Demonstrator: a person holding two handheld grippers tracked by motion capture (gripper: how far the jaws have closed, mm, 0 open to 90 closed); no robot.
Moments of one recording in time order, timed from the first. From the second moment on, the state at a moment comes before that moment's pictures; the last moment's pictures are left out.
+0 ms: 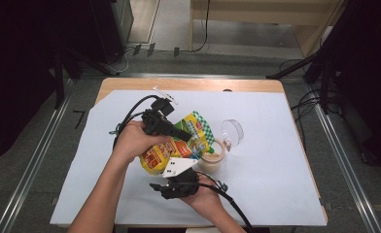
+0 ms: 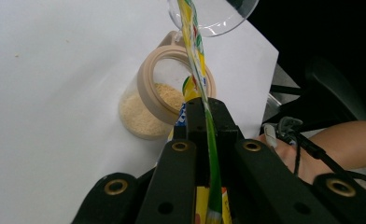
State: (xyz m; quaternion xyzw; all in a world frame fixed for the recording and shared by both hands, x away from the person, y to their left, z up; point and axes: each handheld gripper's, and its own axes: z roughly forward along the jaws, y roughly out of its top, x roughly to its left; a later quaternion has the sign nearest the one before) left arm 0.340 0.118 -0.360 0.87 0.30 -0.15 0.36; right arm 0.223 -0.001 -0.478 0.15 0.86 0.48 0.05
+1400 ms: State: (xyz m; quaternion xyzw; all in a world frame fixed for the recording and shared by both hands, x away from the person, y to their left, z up) left arm 0.330 0.184 -0.355 0.81 0.35 -0.13 0.46; right arm 0.220 -0.062 -0.461 0.20 0.82 0.53 0.02
